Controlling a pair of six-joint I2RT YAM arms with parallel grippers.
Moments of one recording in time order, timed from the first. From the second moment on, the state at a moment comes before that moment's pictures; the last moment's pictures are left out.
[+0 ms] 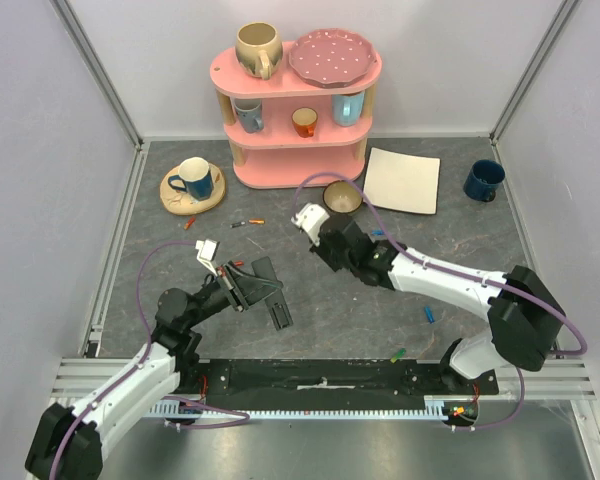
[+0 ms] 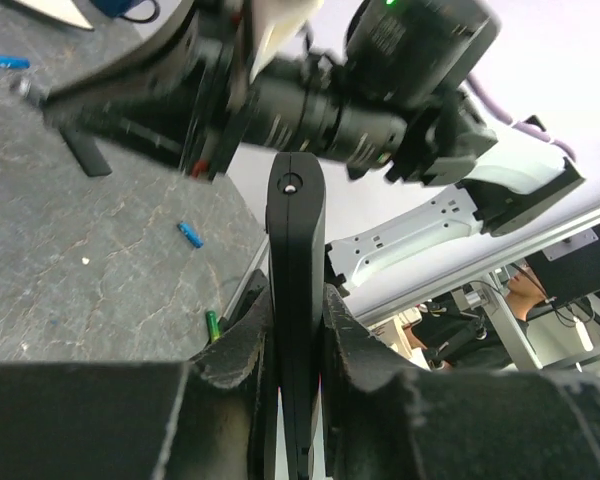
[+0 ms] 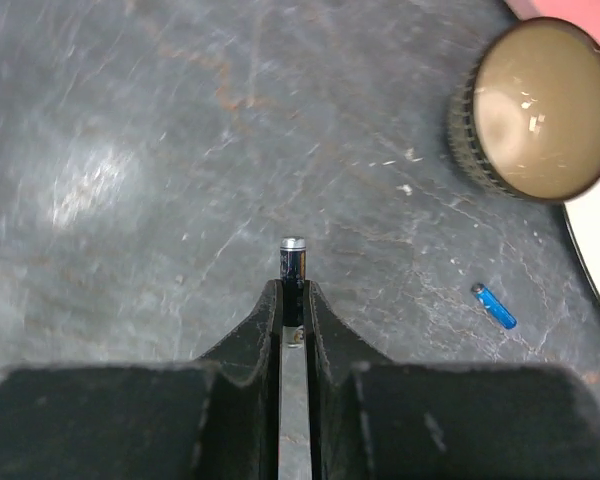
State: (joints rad) left arm -0.49 0.62 0.04 0.80 0.58 -1.19; right arm 0.85 1.49 1.00 -0.20 0.25 -0.09
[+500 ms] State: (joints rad) left arm -0.49 0.36 0.04 0.61 0.55 -1.19; right arm 0.89 1.34 0.67 -0.04 0.11 -0.41
